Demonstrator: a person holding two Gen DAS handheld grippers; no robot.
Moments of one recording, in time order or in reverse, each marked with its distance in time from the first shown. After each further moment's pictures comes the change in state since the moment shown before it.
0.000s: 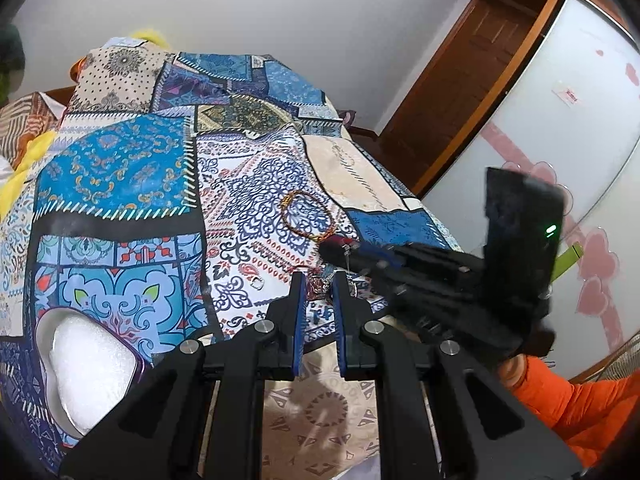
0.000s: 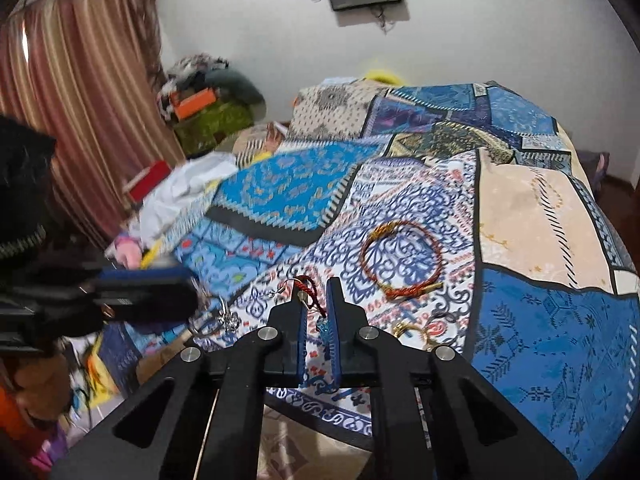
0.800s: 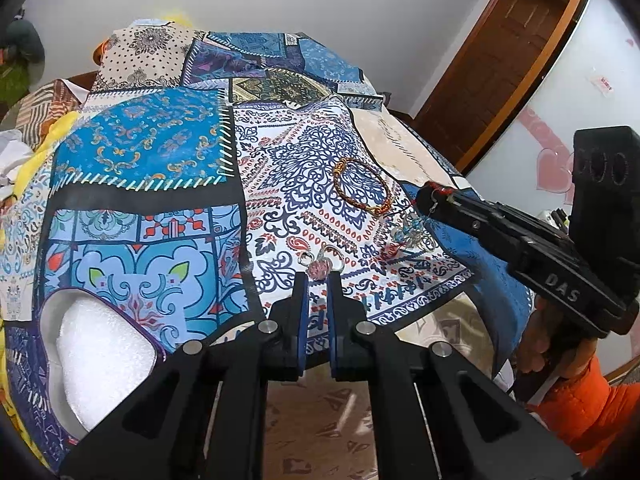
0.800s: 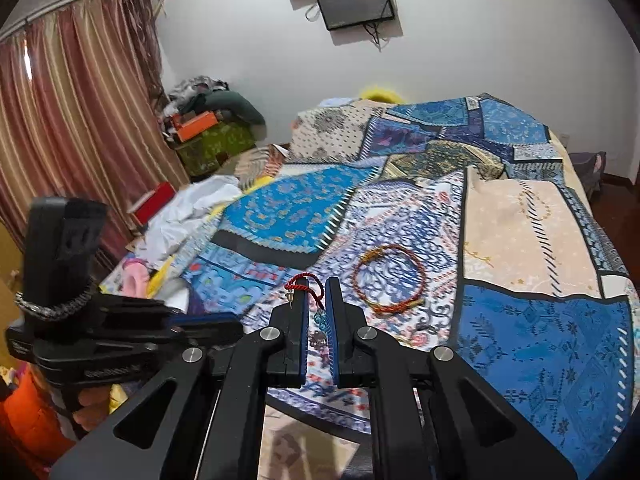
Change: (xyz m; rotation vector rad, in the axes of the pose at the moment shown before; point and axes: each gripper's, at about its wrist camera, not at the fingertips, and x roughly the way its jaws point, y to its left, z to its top) left arm 0.030 0.023 -0.012 -0.008 0.062 0.128; right arm -0.015 -0.004 0.007 0.010 -0.040 -0.007
